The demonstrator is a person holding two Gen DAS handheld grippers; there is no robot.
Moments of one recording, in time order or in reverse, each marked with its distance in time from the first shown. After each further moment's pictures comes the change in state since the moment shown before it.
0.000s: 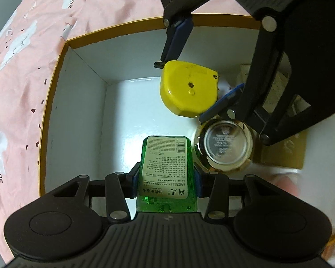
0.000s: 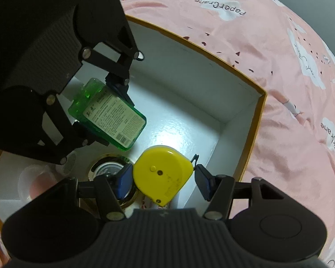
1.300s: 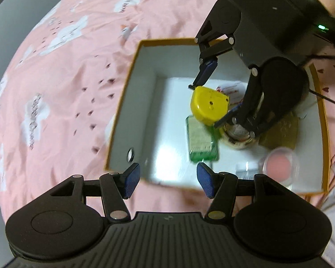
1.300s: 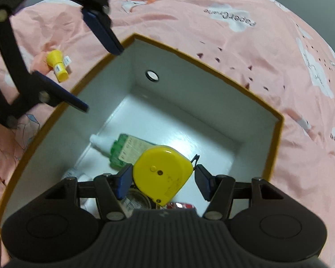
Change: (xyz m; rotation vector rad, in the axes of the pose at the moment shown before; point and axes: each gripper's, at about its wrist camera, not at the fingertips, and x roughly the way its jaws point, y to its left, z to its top) left arm -0.090 0.026 -0.064 -0.157 -0.082 0.092; right arm -0.003 0.019 0.026 -0.002 -0.042 0.045
